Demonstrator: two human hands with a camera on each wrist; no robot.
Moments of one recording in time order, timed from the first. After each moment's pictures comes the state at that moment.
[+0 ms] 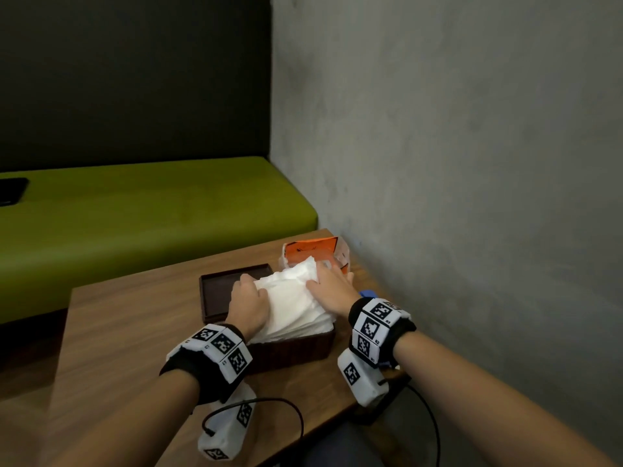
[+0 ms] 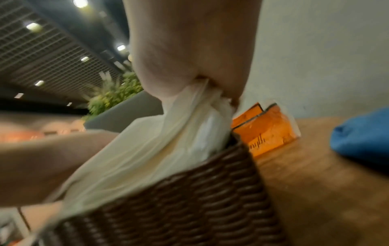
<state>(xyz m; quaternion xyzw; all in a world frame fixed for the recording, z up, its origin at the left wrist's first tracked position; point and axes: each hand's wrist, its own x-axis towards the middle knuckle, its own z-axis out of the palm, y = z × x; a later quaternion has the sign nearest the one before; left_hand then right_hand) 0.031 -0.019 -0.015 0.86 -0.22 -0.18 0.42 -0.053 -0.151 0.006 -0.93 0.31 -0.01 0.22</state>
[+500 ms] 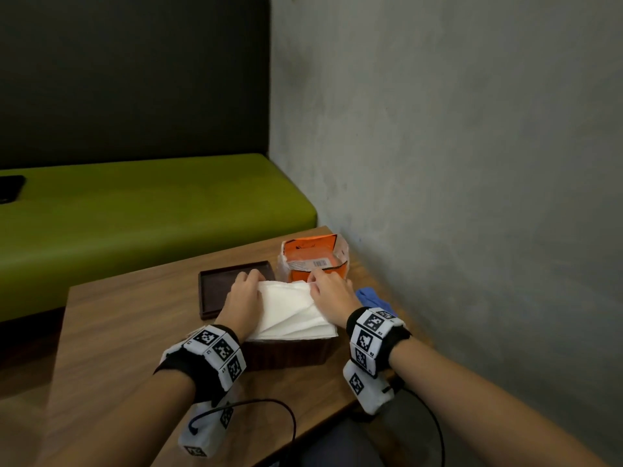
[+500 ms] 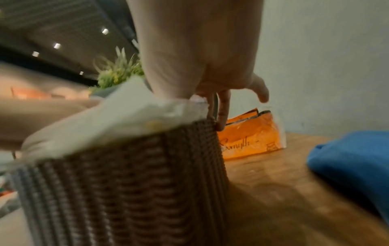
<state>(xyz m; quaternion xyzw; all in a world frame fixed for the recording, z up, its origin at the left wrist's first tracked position) 0.040 -0.015 -0.027 0.87 -0.34 -0.10 0.34 -0.060 -0.150 -0.015 -0.94 0.27 -0.06 0.18</state>
